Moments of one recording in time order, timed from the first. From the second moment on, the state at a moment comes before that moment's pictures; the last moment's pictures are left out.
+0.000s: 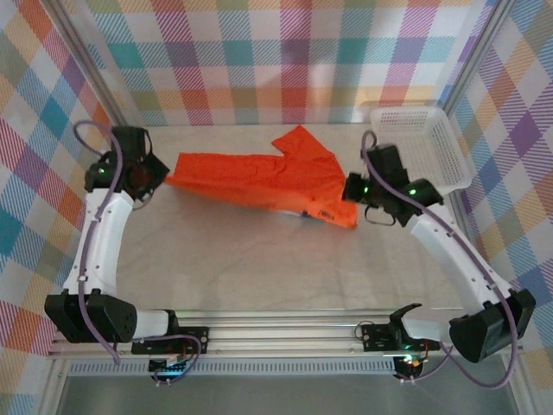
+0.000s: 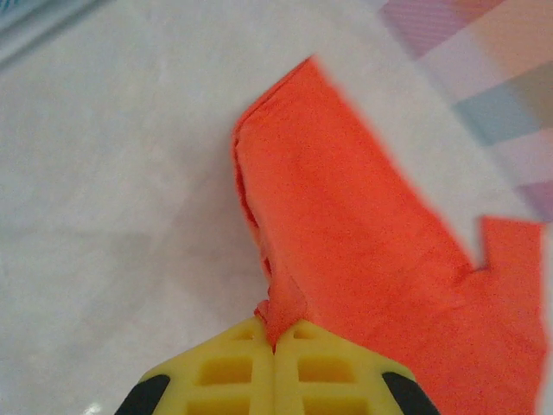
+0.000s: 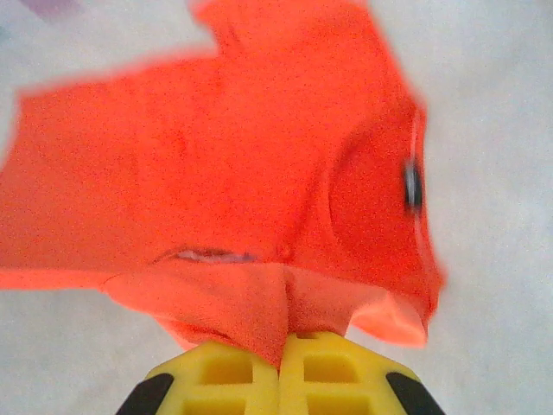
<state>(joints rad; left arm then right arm) 0.02 1.34 1.54 -1.03 -0.11 -0.79 0.43 1.23 1.33 -0.83 0.03 0.50</state>
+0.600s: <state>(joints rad) 0.04 1.14 2.16 -0.97 -0.05 -0.71 0.42 1.02 1.96 -0.82 0.06 0.27</state>
